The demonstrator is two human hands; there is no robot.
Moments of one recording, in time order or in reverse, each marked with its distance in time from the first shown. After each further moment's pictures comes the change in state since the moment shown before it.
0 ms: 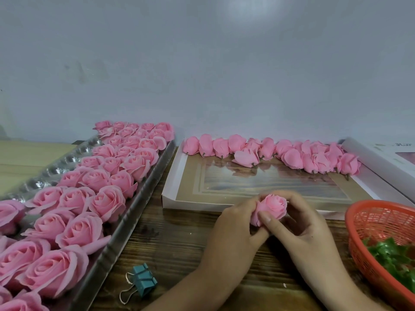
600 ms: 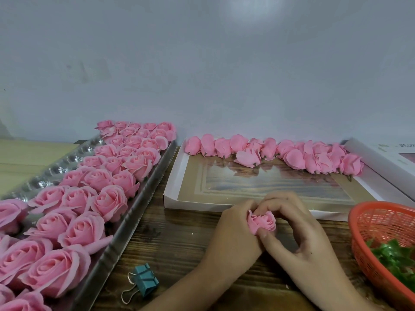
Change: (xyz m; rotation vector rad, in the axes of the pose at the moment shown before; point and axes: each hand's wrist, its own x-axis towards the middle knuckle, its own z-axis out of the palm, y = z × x) left_hand 0.004 -0.005 0.000 -0.078 -0.095 -0.141; right_hand -0.004 -0.012 0.001 -0.259 -0.164 -0.279
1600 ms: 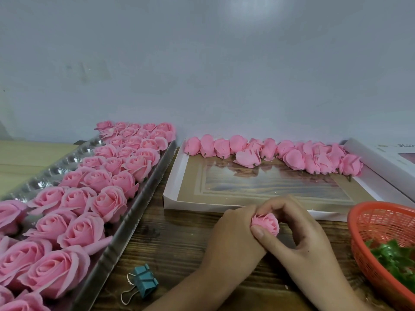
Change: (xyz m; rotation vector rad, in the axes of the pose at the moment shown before) left_hand -0.003 -0.003 0.003 0.188 0.015 0.096; right_hand -0.002 0.004 0.004 0.036 0.054 0.083
